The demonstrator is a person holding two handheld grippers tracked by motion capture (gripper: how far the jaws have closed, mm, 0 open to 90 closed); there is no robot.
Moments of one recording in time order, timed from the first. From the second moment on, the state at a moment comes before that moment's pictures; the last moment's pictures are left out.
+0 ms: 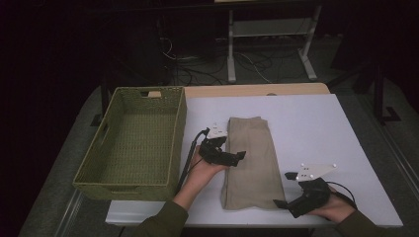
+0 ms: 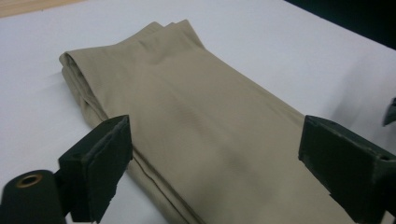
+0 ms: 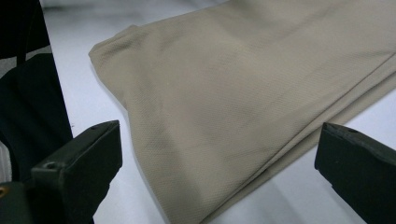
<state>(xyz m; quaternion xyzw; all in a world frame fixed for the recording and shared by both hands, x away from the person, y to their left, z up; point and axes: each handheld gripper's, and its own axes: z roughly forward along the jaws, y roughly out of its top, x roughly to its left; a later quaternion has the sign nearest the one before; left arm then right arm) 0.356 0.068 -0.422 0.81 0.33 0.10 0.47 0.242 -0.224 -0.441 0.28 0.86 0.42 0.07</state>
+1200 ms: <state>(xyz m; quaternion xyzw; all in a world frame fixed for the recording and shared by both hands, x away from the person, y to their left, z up) 0.463 0.060 -0.438 0.80 0.40 0.13 0.43 0.242 -0.226 -0.442 0.28 0.86 0.43 0.07</state>
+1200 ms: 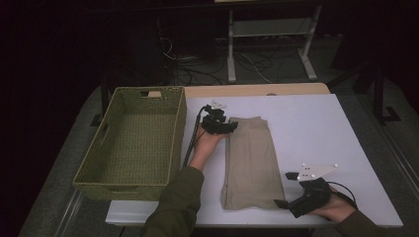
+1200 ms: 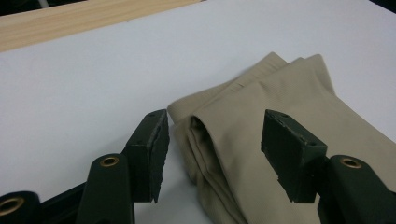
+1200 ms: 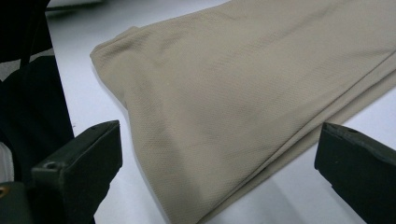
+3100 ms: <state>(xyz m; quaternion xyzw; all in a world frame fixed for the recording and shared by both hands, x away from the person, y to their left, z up) 0.485 0.049 -0.457 0.82 0.38 0.09 0.41 0.229 -0.218 -0.455 0.25 0.90 0.35 0.09</state>
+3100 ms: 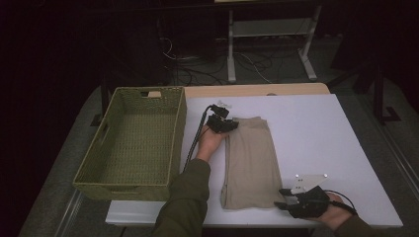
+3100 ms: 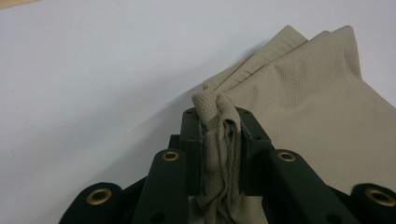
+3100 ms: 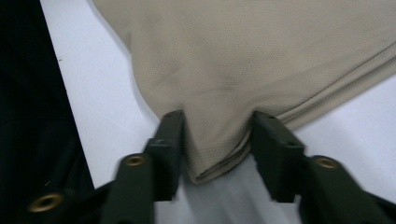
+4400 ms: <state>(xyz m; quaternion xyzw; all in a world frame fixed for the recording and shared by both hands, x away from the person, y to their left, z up) 0.463 0.043 -0.404 0.80 0.37 0.05 0.47 0.273 -0.198 -0.389 0.23 0.84 0.47 0.08</state>
